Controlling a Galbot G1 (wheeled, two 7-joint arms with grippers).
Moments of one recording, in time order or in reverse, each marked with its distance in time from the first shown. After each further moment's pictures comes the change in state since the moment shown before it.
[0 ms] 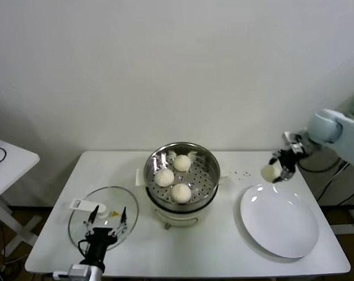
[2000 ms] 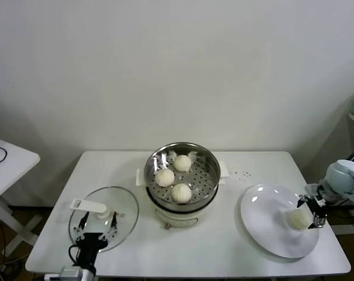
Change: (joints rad) left arm 0.009 -0.005 -0.067 0.026 -0.021 0.032 -0.002; right arm -0.686 -0.172 0.541 -0.052 -0.514 0.179 0.005
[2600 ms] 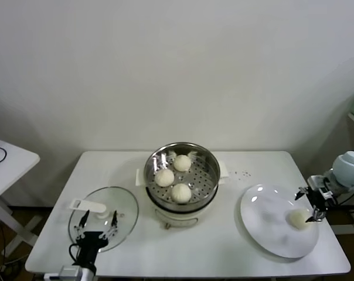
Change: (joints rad) left arm -0.003 0.004 0.002 -0.005 -0.010 -0.002 0.000; right arm 0.095 -0.068 -0.053 0.089 0.100 -0.018 -0.008
